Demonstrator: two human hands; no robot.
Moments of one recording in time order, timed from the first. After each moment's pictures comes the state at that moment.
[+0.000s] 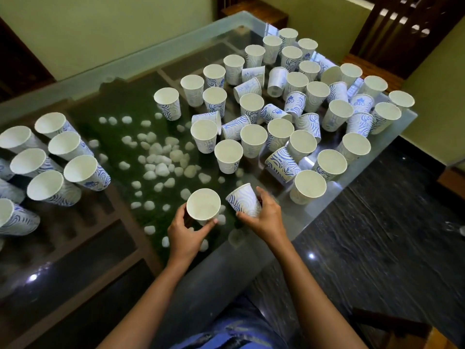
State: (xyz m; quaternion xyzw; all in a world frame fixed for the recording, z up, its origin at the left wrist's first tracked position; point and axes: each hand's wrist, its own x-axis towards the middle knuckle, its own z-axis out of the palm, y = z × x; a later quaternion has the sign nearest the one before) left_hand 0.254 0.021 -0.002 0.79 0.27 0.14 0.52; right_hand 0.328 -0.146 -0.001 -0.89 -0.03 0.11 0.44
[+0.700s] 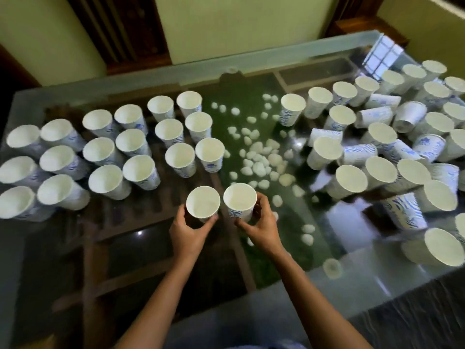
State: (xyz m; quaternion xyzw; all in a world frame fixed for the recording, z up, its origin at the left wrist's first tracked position) left_hand 0.167 0.204 0.000 0.70 0.48 0.23 0.47; right_hand 0.270 0.075 -0.003 -0.79 -0.20 0.22 0.54
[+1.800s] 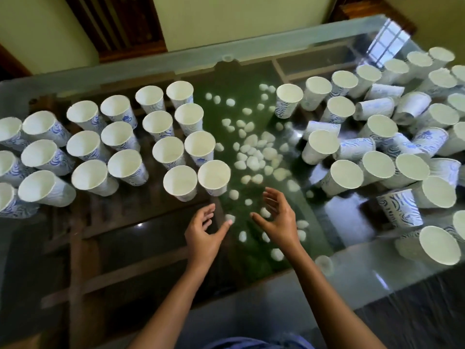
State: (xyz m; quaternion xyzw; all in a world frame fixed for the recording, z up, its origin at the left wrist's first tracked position) left_hand 0.187 0.151 -0.001 0.68 0.41 0.20 0.58; right_hand 0.305 0.027 -0.005 -0.83 -0.18 0.19 0.50
